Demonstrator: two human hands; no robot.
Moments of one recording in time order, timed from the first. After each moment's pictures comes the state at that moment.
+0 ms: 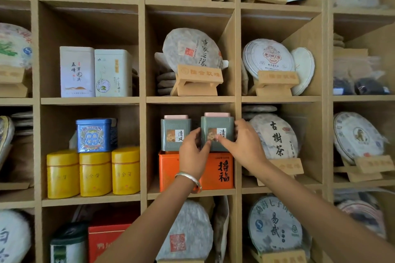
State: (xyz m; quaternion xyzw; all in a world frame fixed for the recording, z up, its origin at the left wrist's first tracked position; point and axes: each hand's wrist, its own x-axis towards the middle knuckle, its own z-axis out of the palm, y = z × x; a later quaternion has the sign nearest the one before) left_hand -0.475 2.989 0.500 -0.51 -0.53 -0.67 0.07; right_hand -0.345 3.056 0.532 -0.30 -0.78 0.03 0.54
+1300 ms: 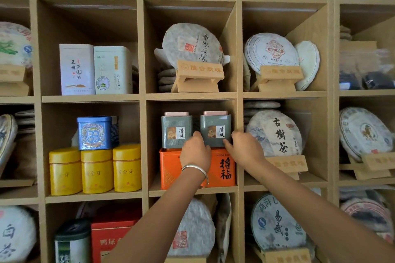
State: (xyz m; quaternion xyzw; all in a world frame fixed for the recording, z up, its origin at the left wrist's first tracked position) left_hand -0.460 2.991 0.512 -0.45 -0.75 -0.45 0.19; right_hand -0.356 3.075 0.518 -0.37 -0.82 -0.09 0.44
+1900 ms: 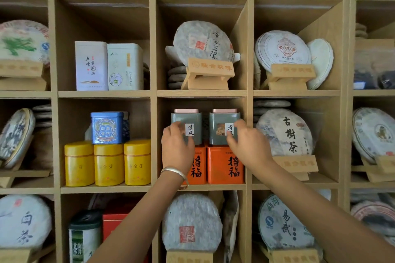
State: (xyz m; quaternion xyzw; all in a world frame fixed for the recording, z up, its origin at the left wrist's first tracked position) left_hand -0.505 2.951 0.503 -0.43 -0.65 -0.58 0.25; right_hand -0.354 3.050 0.521 -0.30 -0.80 -0.14 0.50
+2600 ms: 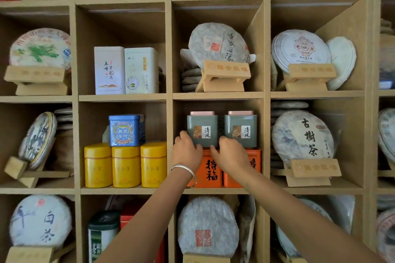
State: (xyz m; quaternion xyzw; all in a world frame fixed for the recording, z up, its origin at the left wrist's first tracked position) left_hand -0.534 2.949 0.505 -0.41 -0.74 -0.50 0.18; right_hand -0.438 3.030 0.502 -0.30 -0.84 -0.01 0.44
